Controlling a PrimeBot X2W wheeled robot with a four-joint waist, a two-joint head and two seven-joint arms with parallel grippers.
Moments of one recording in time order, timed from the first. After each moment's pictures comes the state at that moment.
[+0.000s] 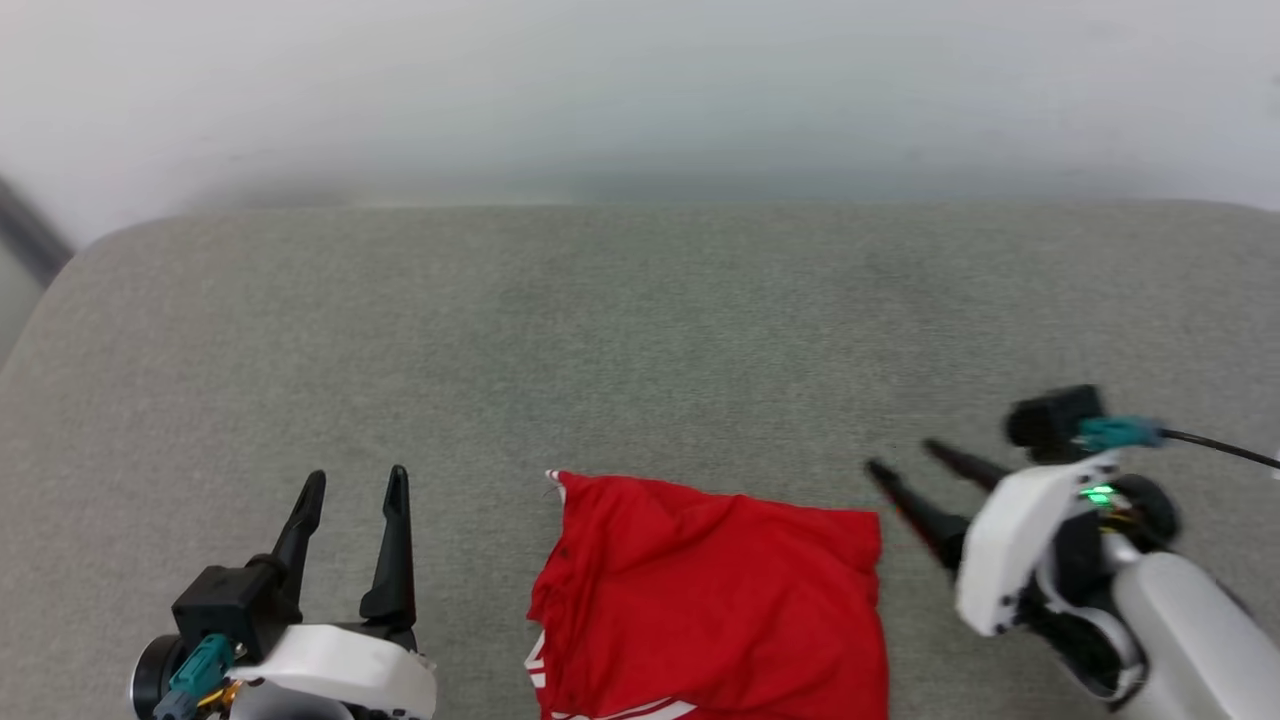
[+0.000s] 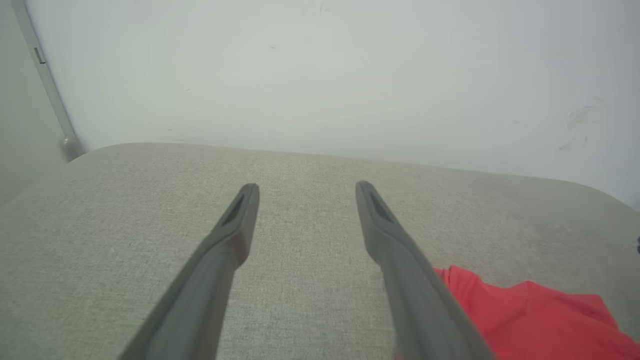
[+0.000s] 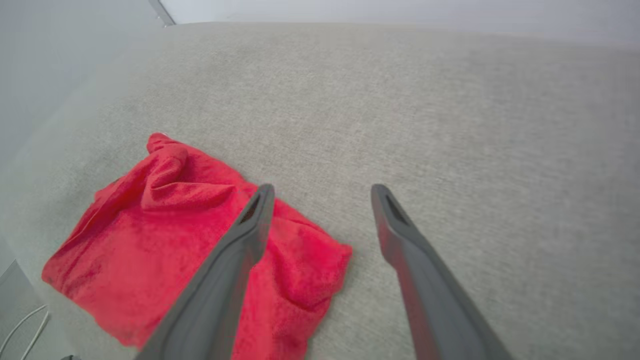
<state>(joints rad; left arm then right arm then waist) -0.01 0.38 -0.34 -0.06 -0.55 0.26 -0.25 -0.36 -0.36 0.46 0.29 0.66 0.13 0.29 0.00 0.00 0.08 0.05</state>
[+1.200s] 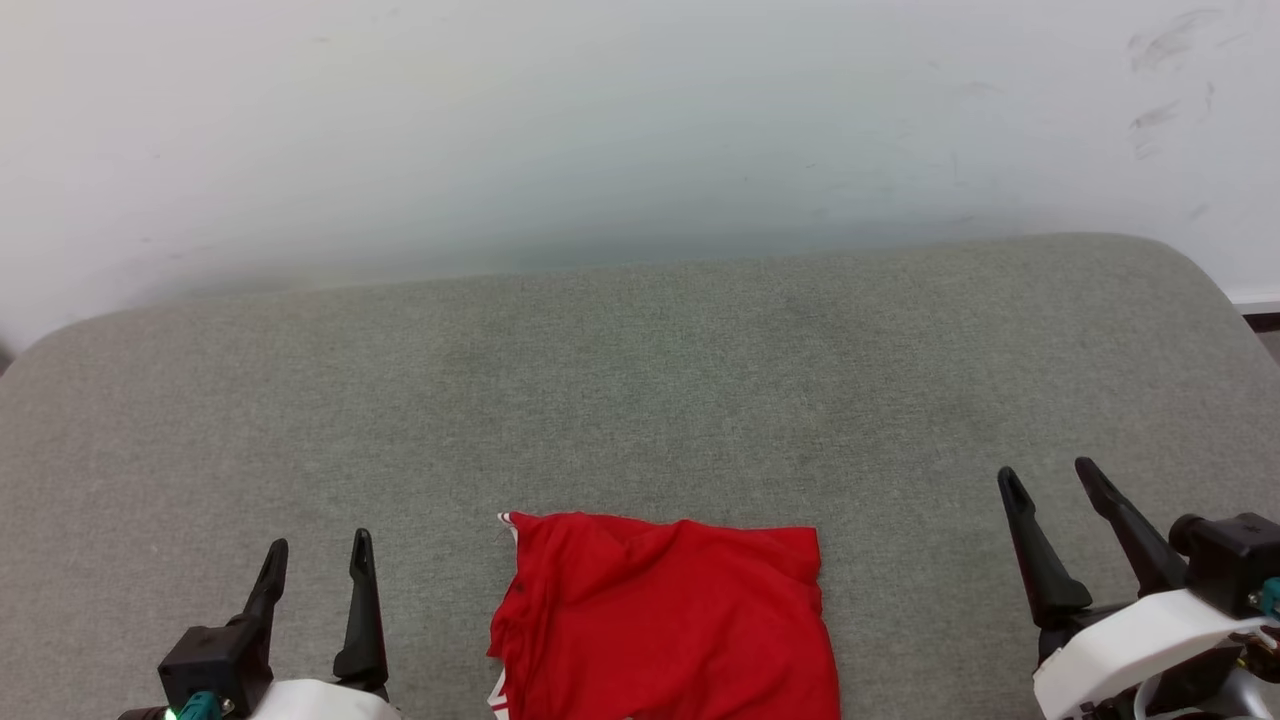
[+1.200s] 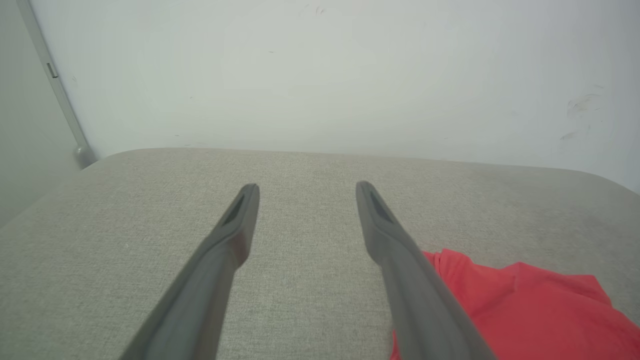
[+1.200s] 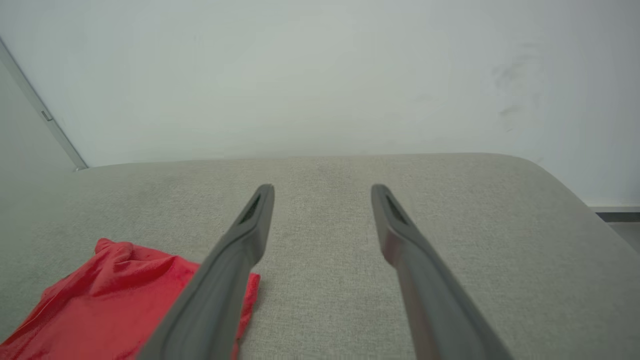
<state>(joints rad) 0.10 0.40 -0.32 -0.07 -0.53 0.35 -0.25 0.05 -0.14 0.01 -0.12 0.26 0.13 0.11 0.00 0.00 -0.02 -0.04</state>
